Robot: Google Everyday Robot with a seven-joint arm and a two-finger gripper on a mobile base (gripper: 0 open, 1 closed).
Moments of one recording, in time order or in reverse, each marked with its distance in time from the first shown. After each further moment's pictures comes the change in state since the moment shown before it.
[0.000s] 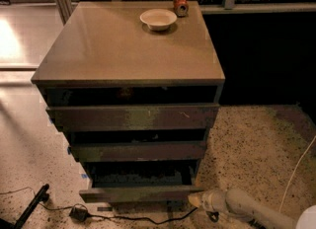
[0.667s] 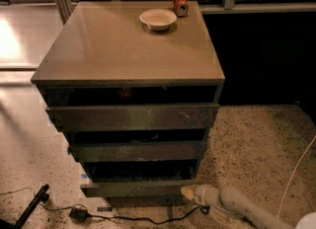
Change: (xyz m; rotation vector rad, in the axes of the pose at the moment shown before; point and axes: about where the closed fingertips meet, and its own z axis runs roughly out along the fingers) arm -0.044 0.010 0.025 -0.026 -0.131 -0.001
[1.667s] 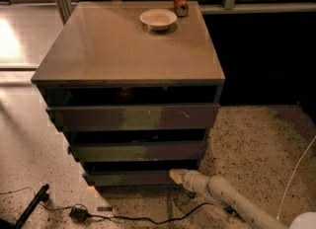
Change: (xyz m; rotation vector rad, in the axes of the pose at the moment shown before) arm -0.088 0.026 0.032 -0.017 -0.184 -0.015
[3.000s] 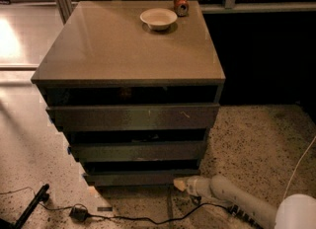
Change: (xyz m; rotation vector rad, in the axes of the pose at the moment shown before) arm 0.050 -0.017 -0.009 0.009 0.188 0.057
